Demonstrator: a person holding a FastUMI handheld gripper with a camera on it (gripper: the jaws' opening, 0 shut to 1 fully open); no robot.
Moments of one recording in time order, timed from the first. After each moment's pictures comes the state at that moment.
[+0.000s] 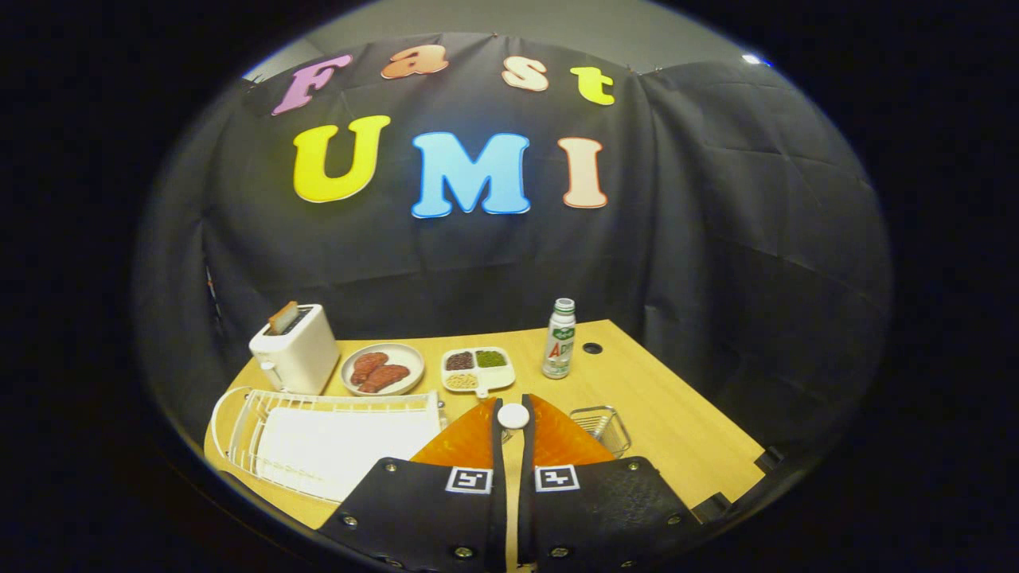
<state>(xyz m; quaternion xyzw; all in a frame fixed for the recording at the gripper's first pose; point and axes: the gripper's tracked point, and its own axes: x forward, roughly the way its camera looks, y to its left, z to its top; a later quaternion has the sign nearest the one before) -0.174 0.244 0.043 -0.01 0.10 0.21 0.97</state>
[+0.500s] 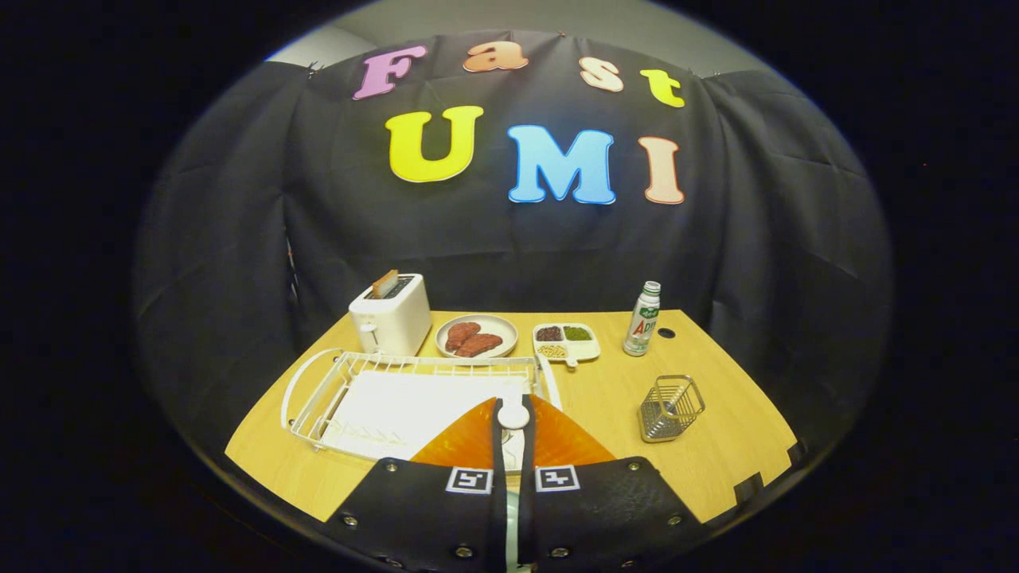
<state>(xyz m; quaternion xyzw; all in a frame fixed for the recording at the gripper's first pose) -0.283 0.298 0.013 -0.05 0.11 0.32 0.94</state>
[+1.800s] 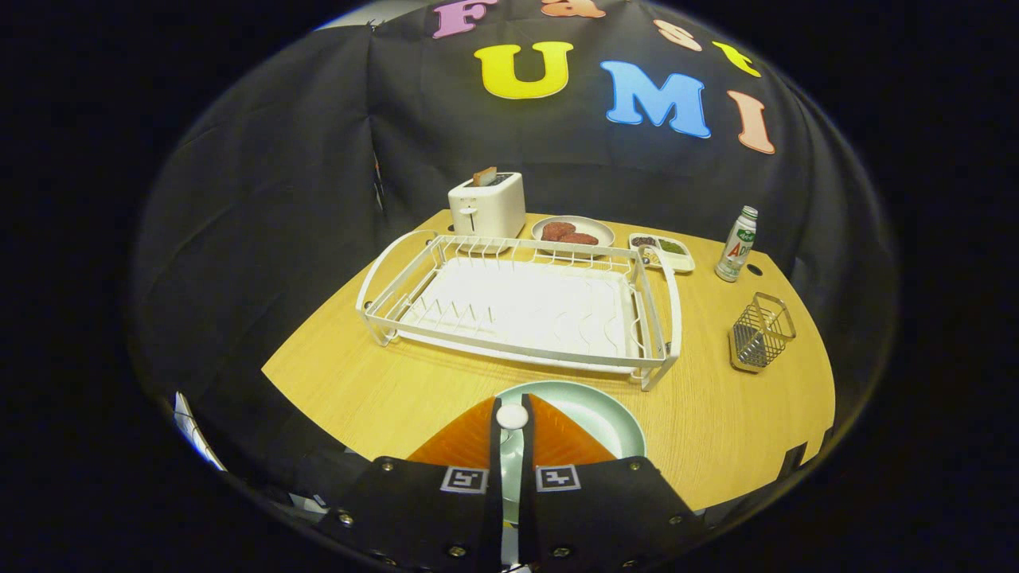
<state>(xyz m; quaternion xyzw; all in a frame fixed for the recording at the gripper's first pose) -0.375 0.321 -0.099 -0.13 0.23 0.44 0.86</state>
